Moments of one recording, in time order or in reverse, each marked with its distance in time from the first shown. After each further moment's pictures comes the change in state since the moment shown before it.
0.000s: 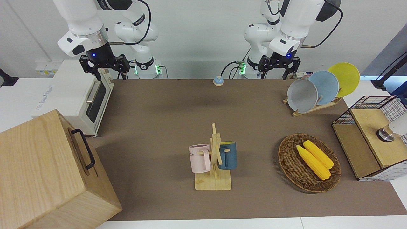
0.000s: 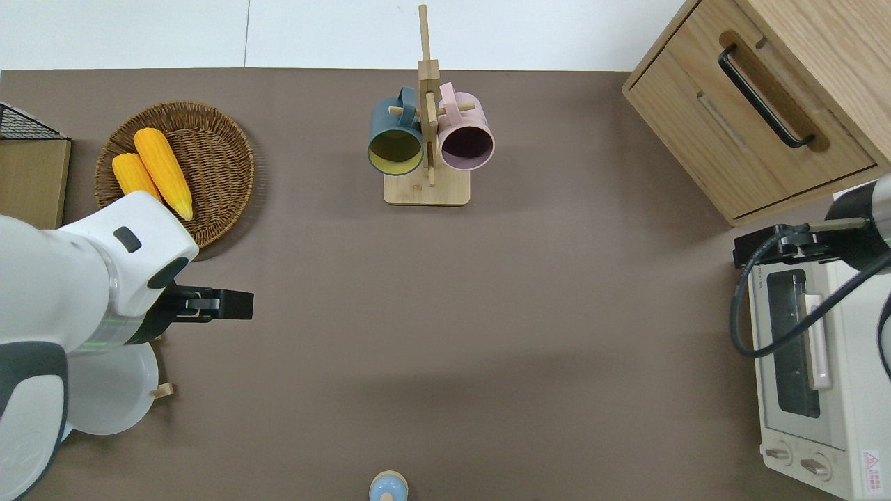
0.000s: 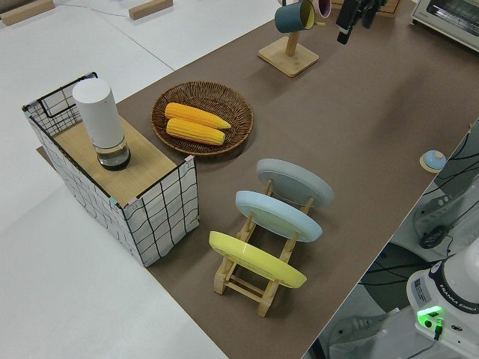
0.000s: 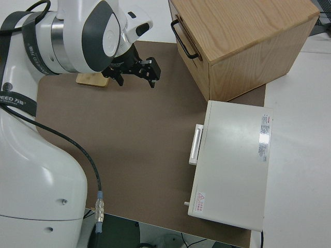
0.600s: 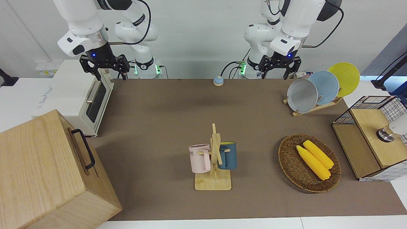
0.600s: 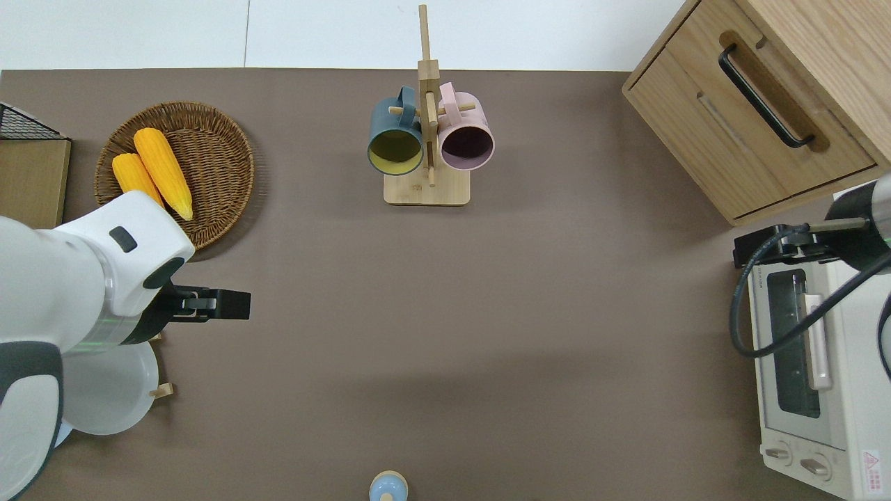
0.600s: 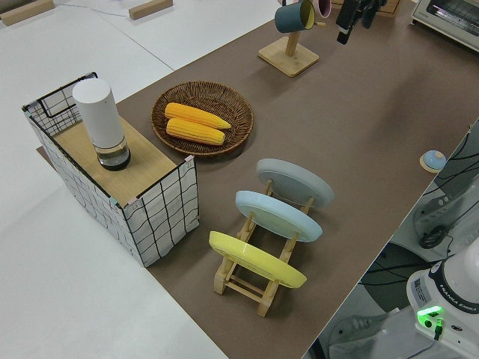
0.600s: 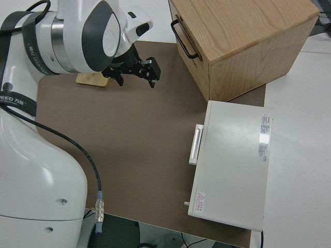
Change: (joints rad) left arm 0.001 -0.001 0.004 0.000 0.000 0.000 0.006; right arm 0.000 0.000 0.000 0.000 0.000 0.000 0.000
